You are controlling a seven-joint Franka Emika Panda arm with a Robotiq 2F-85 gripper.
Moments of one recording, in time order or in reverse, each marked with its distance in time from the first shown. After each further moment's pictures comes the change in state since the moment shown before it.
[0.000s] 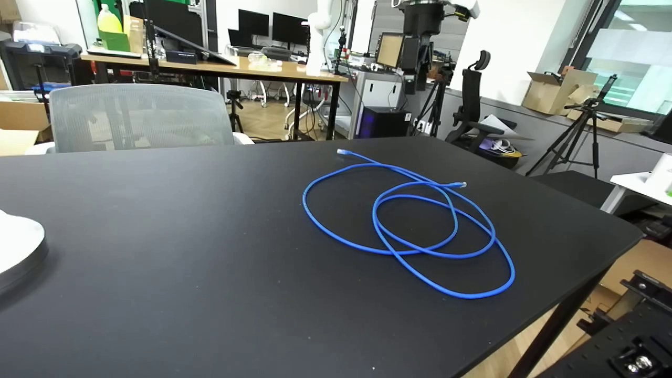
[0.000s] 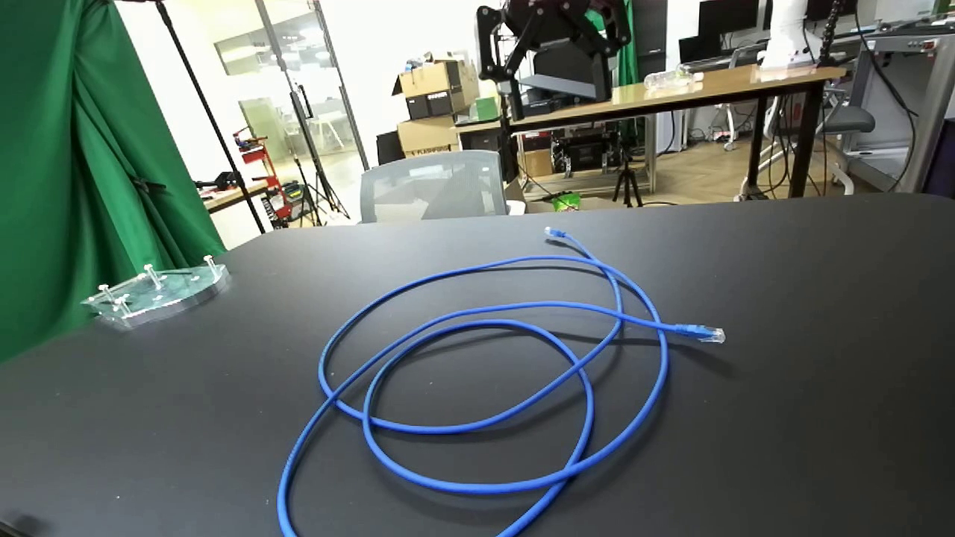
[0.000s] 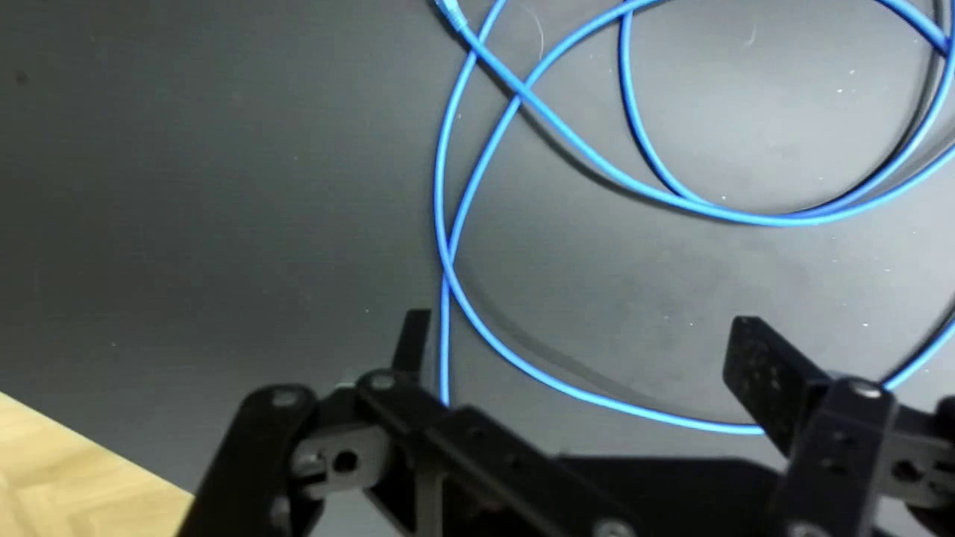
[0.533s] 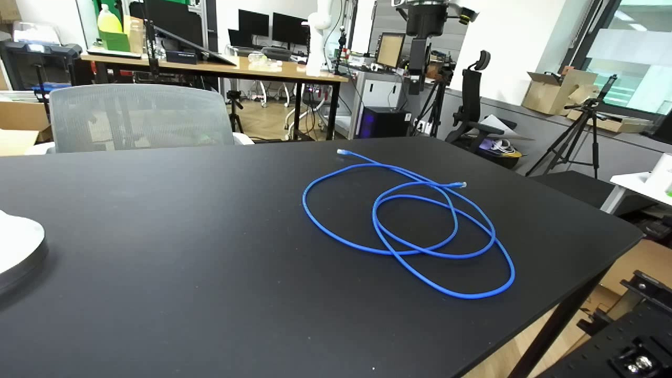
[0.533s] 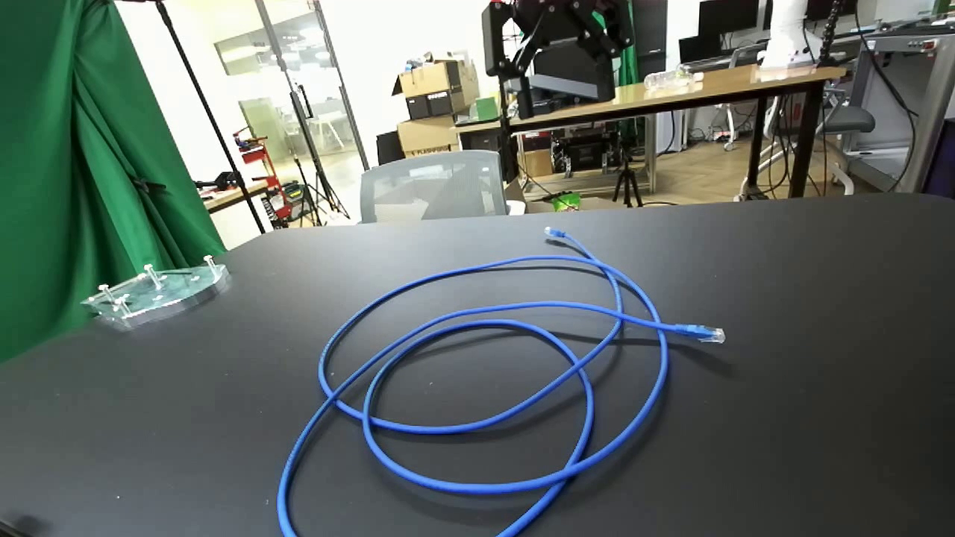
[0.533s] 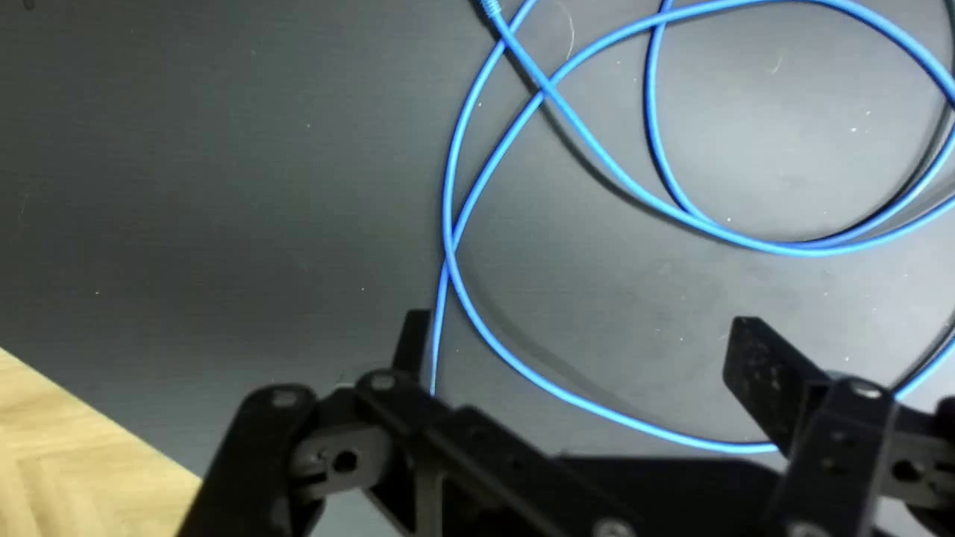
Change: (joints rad) arm -0.017 0.001 0.004 -0.003 0.014 0.025 -0.142
